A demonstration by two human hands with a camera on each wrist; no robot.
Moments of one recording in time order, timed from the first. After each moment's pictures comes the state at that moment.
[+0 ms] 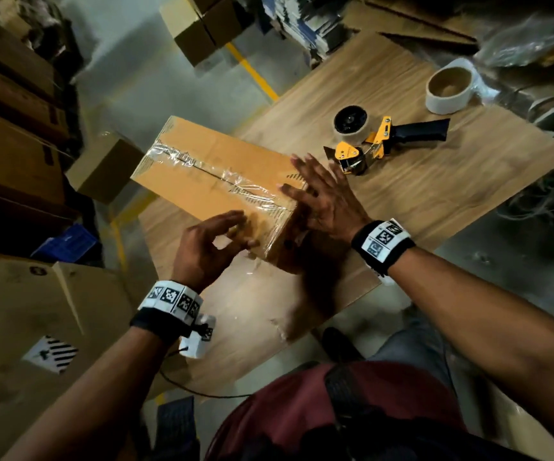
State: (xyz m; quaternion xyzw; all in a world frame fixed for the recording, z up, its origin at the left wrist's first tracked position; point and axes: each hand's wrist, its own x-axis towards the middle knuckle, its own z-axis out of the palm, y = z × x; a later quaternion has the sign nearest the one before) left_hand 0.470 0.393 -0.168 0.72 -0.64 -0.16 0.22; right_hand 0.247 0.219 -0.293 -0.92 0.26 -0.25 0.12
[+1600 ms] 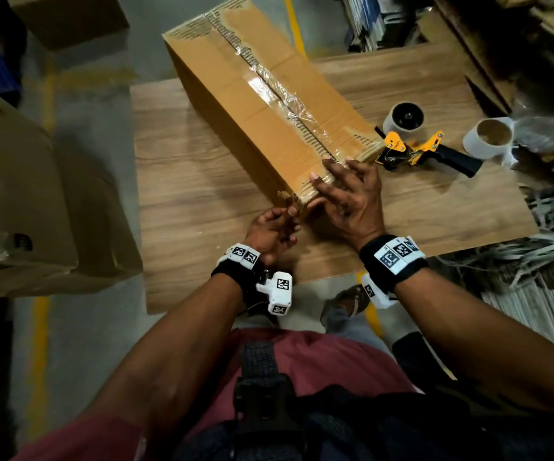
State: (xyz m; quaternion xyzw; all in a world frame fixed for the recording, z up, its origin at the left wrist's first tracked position) left_hand 0.397 0.427 -0.316 0.51 0.08 -0.58 0.63; right_hand 0.258 0.283 -0.277 -0.92 0.21 -0.32 0.09
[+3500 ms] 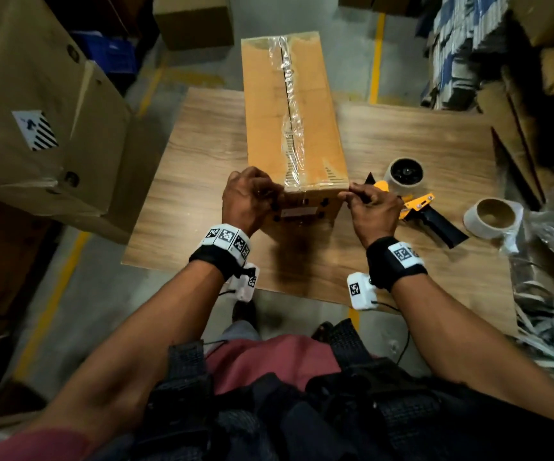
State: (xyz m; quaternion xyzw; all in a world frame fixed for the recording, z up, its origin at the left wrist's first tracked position) left_hand 0.367 0.376 -0.225 0.88 -0.28 -0.04 0.38; right_hand 0.220 0.160 -0.264 -0.77 0.35 -0.30 0.45
